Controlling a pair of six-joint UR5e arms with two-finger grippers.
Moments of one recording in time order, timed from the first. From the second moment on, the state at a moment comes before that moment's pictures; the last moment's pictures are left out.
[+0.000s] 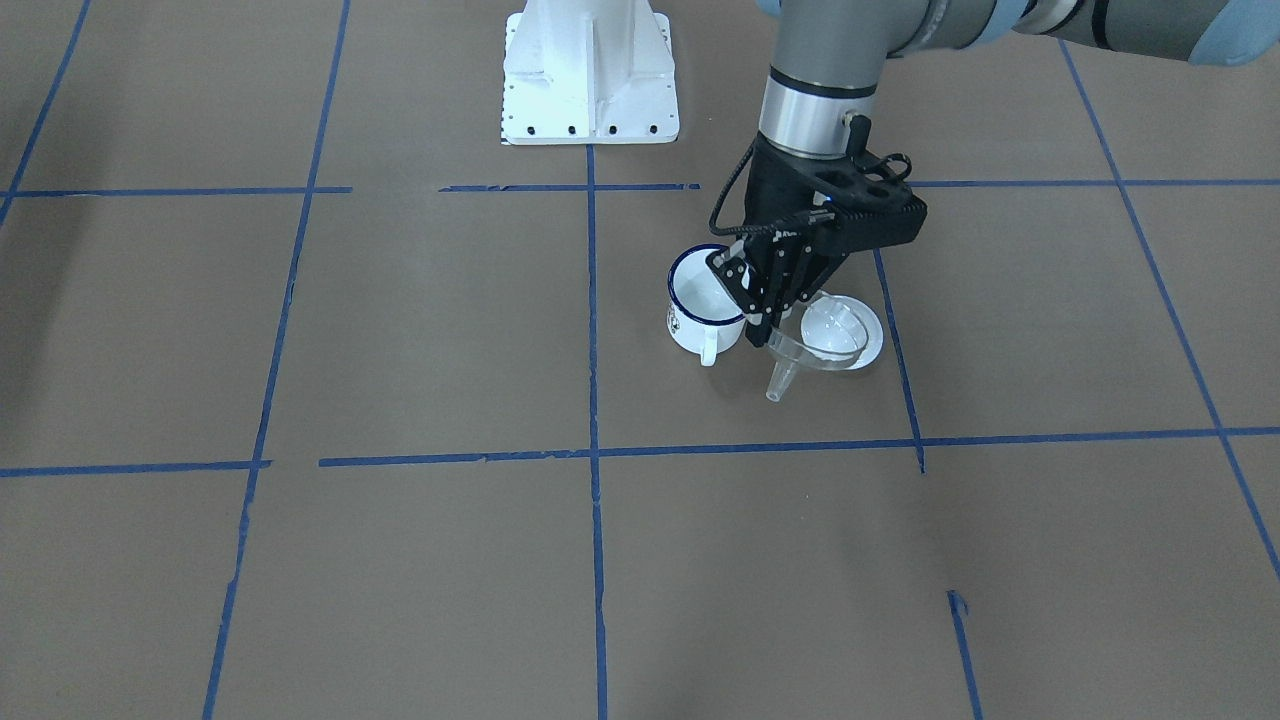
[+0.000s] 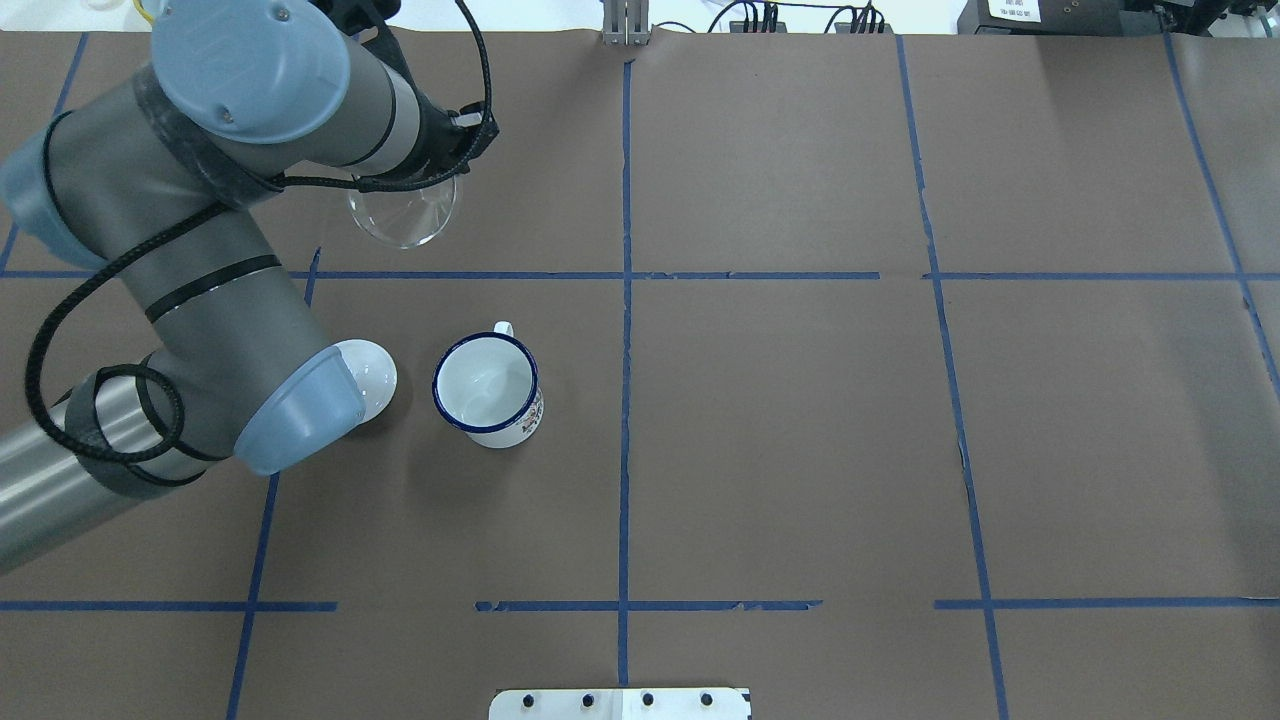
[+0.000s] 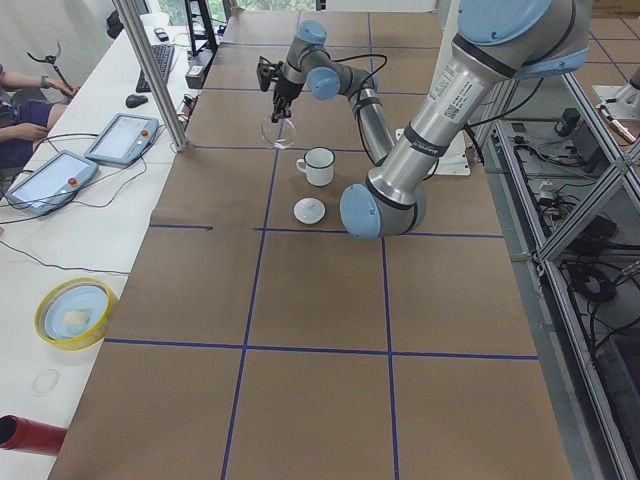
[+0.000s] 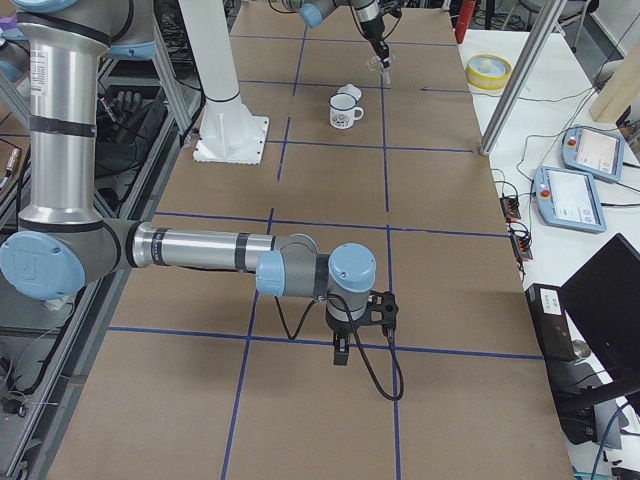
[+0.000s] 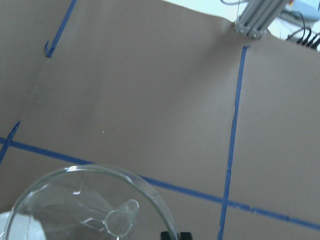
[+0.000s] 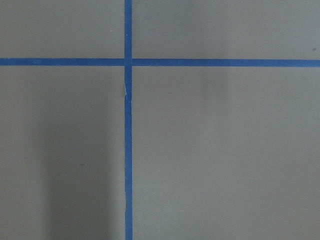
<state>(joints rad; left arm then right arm) -0.75 -2.24 -1.82 -1.65 -1.66 -1.52 1.57 -1.68 1.66 -1.57 2.29 0.01</state>
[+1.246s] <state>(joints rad) -0.67 -2.17 -1.38 -2.18 -1.19 -2.09 1.57 -1.68 1.66 -1.57 2.29 0.01</state>
